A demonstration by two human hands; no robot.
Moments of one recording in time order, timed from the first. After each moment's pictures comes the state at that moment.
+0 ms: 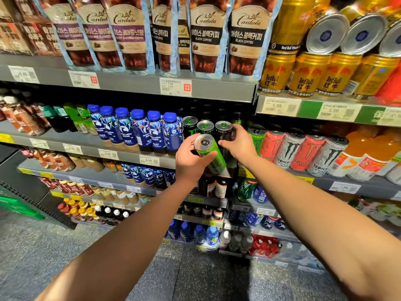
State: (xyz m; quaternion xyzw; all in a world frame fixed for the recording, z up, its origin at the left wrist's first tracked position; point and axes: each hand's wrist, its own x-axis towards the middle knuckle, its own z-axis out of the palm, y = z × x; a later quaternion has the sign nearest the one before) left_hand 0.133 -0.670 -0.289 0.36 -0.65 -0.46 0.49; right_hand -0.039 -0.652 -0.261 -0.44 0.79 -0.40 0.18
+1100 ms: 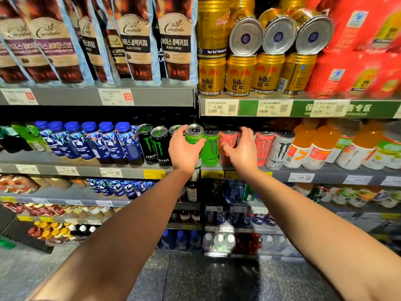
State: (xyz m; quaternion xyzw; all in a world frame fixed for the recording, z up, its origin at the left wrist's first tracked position) left_hand 0.006 -0.655 -0.268 0.50 -0.69 -0.29 0.44; right_hand -0.126 -0.560 -0.264 -0.39 0.81 -0.43 0.06
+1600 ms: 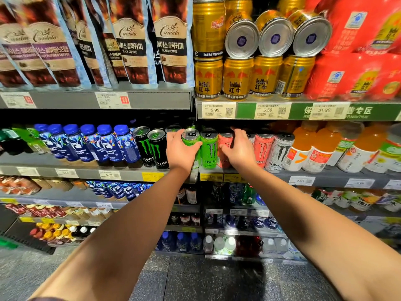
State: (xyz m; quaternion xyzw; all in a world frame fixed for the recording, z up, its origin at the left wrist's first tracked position) left_hand 0.004 -0.669 -0.273 0.51 -0.71 -0.27 0.39; right_hand -0.140 -0.571 -0.261 -0.44 0.82 -0.36 0.06
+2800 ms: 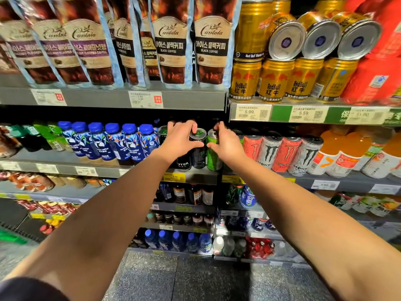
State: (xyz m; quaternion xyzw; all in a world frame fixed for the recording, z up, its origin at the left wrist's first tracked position) left_hand 0.075 -0.753 -0.236 0.35 -0.91 -0.12 0.21; right_hand -0.067 -0.652 -0.249 -0.53 0.80 -0.27 0.05
